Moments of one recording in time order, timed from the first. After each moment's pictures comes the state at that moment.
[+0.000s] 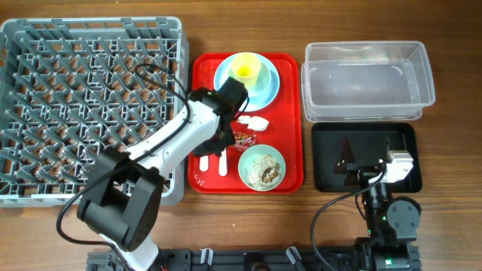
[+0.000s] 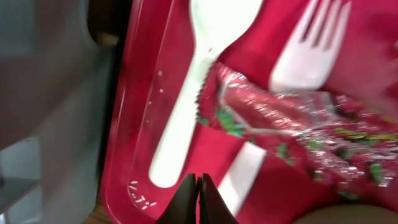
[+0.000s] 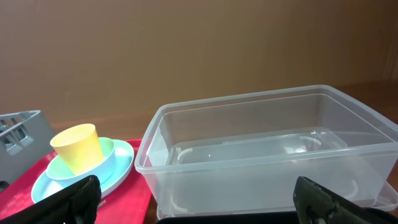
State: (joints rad) left arm -0.56 1.83 1.25 -1.04 -0.12 -0.87; right arm 0.02 0.02 0.01 0.00 -0.02 0.15
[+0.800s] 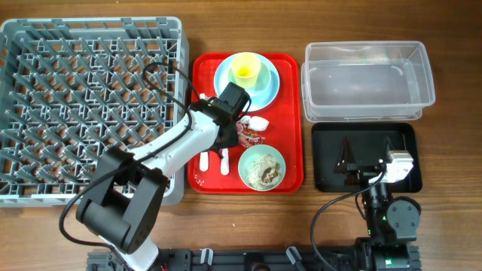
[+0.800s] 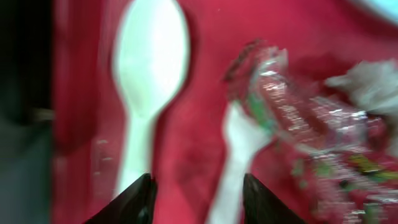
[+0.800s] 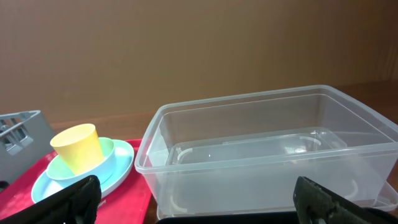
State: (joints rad) left arm -0.57 1.82 1.14 -0.77 -0.18 -0.71; right arm 0.02 0.02 0.01 0.00 -0.02 0.15
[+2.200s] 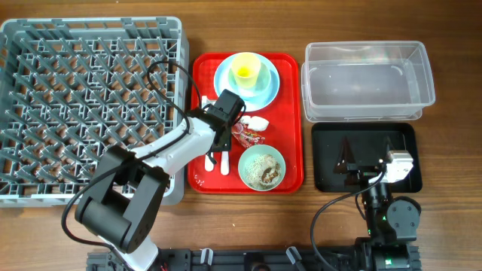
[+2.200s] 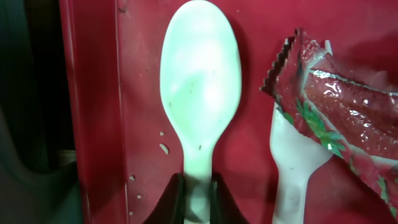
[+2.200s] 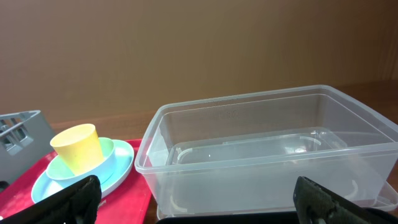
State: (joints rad) left arm -0.55 1.82 1.04 -0.63 -0.24 -0.52; right arm 0.02 0.02 0.01 0.00 -0.02 0.15
